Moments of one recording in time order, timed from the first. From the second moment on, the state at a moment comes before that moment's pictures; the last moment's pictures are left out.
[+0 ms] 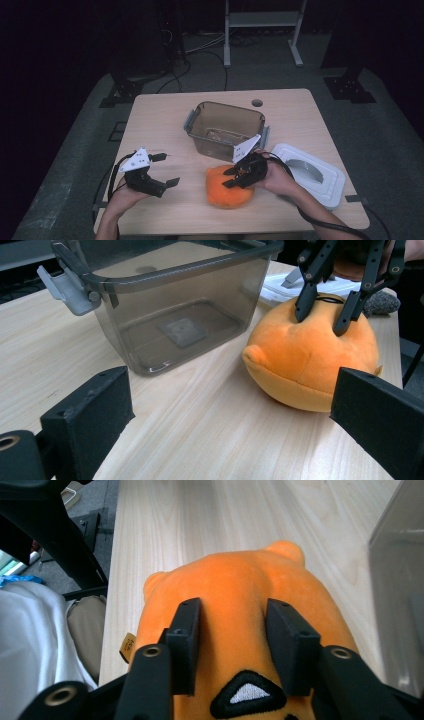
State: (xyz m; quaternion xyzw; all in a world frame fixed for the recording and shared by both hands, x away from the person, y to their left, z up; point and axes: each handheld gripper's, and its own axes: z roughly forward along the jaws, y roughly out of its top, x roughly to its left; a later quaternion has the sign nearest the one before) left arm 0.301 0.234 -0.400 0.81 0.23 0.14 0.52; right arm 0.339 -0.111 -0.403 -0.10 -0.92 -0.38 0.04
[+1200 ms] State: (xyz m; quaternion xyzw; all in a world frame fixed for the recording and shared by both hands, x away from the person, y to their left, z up) left arm 0.304 0.238 -0.403 0.81 0.24 0.14 0.52; right arm 0.343 -0.112 -0.390 -0.13 -0.91 -0.39 0.07
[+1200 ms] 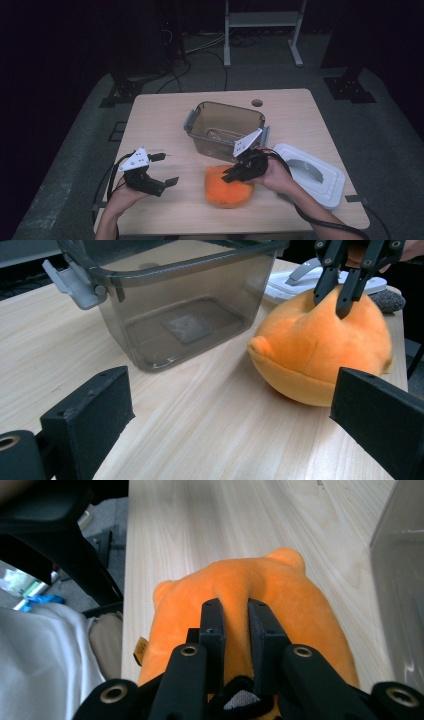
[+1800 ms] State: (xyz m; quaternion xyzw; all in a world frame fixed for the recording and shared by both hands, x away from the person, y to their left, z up) left arm 0.304 0.246 -0.405 0.80 0.25 0.14 0.52; right arm 0.335 -0.118 -0.348 -0.12 -0.89 -0.43 0.09
